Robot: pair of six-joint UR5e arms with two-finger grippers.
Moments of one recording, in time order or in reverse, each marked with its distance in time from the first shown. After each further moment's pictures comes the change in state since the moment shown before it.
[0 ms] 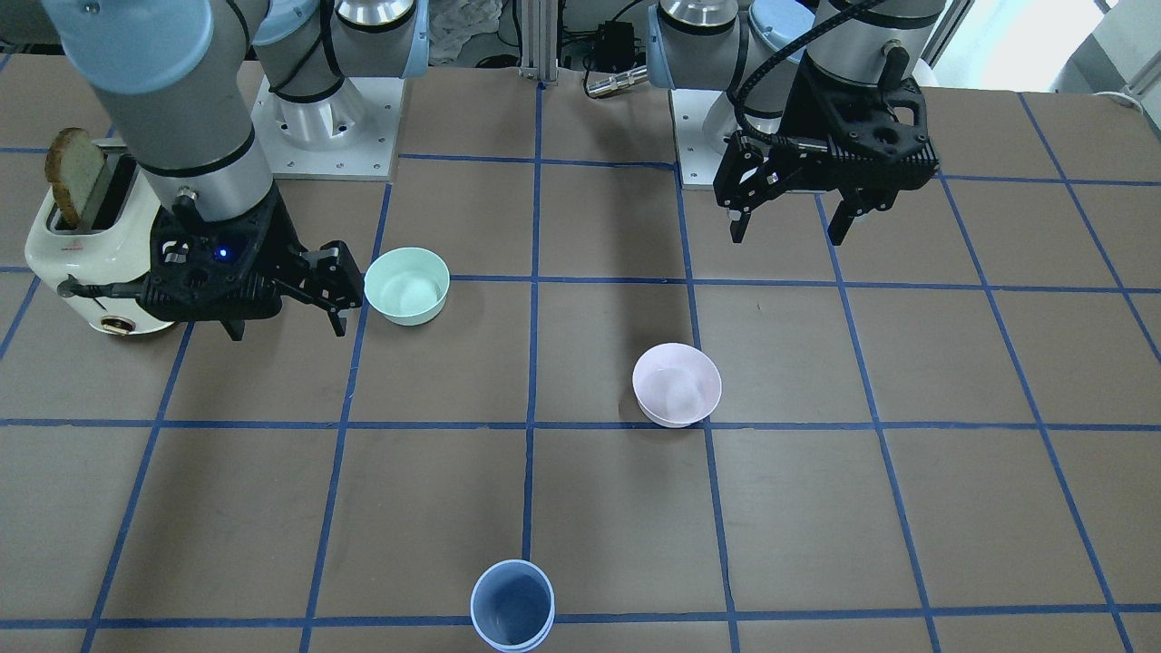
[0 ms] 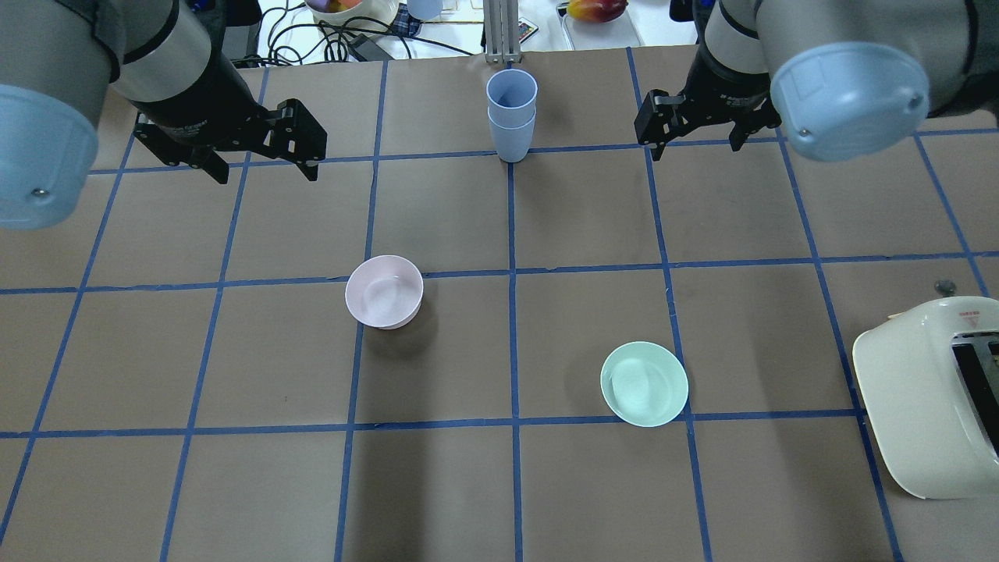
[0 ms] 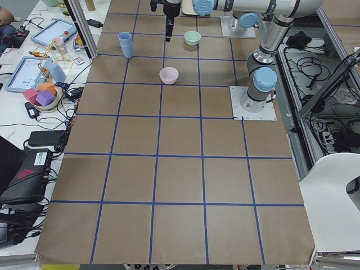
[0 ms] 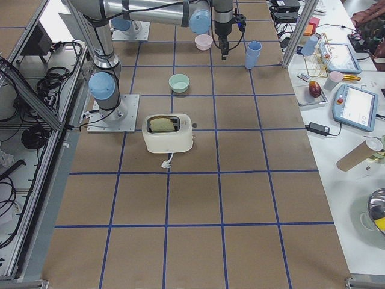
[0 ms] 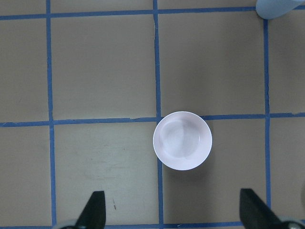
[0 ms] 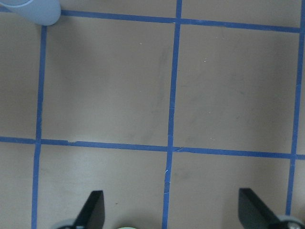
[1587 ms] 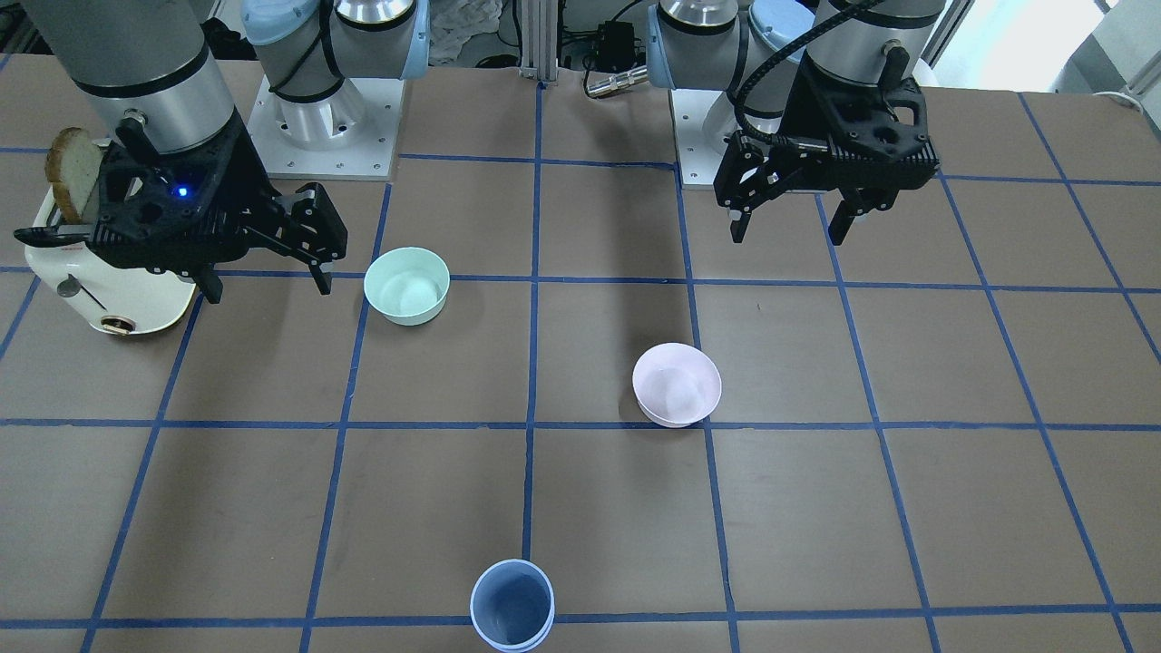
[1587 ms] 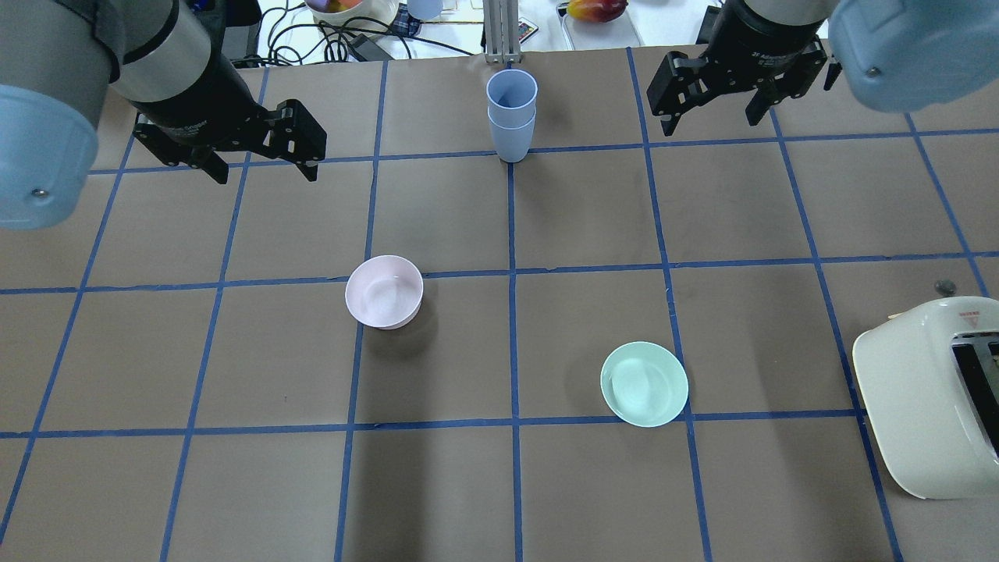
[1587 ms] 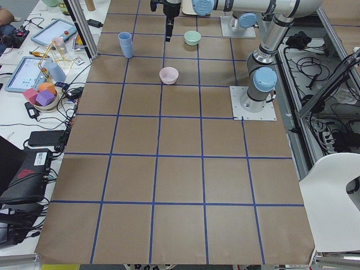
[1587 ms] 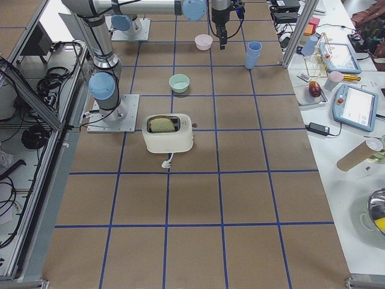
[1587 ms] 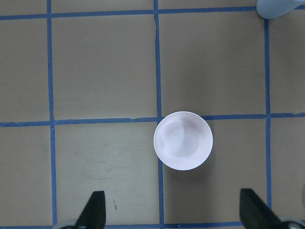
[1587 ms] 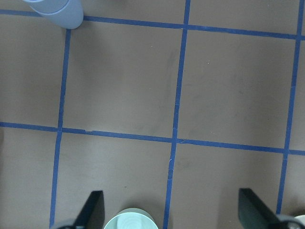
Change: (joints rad) left arm 0.000 0.000 0.000 0.000 0.001 0.000; right arm -0.017 -0.018 -0.120 0.152 0.026 -0.031
